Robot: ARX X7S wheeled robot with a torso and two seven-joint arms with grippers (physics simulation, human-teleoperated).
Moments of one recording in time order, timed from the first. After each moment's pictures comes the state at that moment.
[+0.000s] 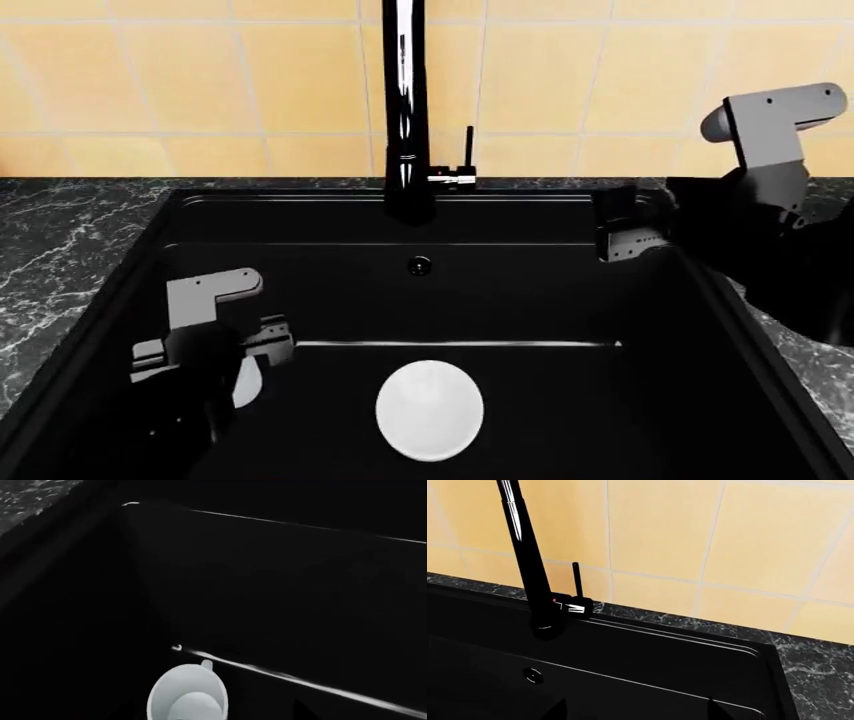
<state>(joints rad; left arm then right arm) -0.56 -0.30 0.11 -0.20 -0.56 -0.83 -0.49 0.98 0.62 -0.08 -0.20 1.01 1.37 0.23</state>
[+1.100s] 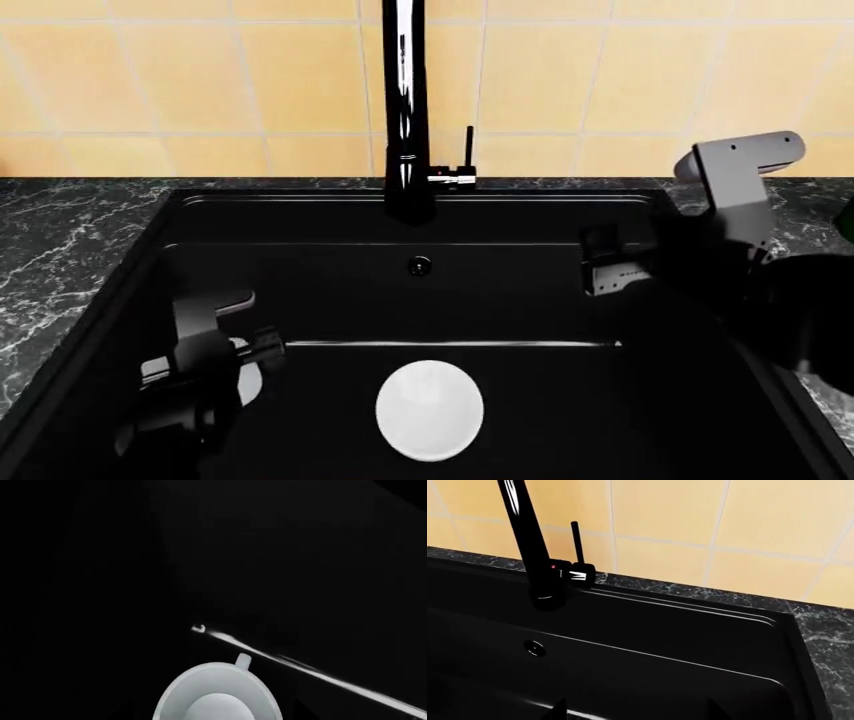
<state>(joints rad) -0.89 -0.21 0.12 -1.21 -0.37 -0.30 -0.27 0.88 0.63 -0.12 -0.19 1.02 1.30 0.23</state>
